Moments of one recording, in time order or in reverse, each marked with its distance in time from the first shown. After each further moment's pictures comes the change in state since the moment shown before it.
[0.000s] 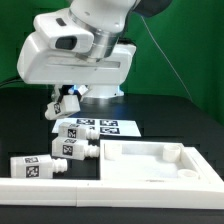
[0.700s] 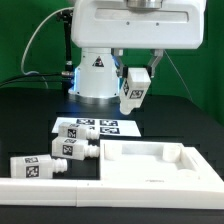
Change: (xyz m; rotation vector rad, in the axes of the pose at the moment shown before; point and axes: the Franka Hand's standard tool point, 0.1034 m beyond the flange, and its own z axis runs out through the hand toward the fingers) arm 0.085 -0.044 -0.105 0.155 0.406 0.363
